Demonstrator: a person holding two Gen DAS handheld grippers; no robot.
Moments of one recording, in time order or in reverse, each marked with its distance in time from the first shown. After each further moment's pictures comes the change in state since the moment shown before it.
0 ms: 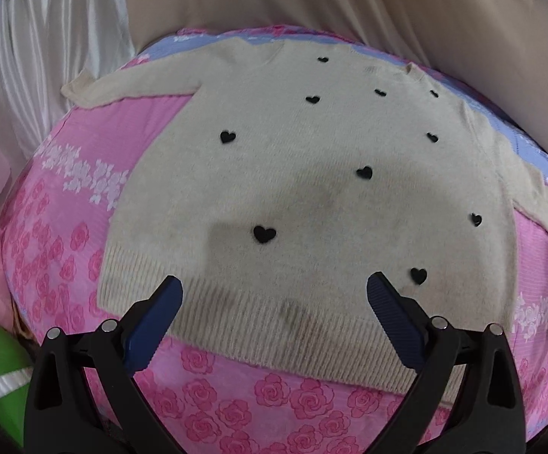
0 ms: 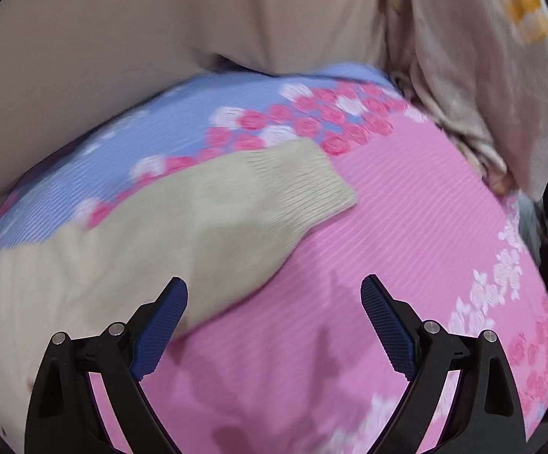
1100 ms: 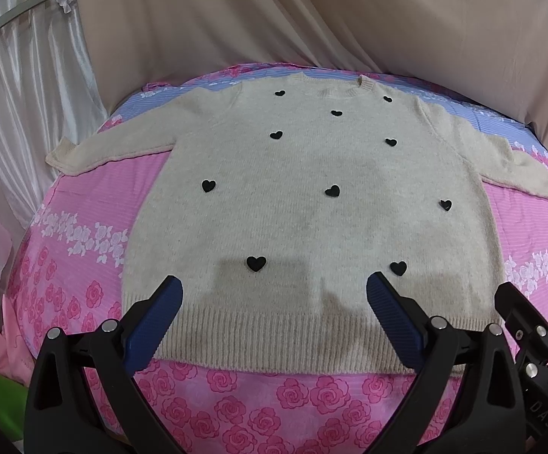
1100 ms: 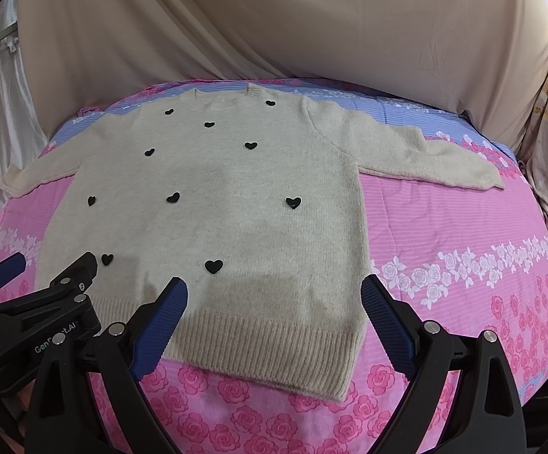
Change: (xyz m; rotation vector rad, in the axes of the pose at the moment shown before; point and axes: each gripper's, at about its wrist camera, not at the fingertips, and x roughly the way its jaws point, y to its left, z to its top) left arm -0.037 0.002 0.000 0.211 -0.139 -0.059; right arm -0.273 0.230 -0.344 -0.561 -0.120 0.292
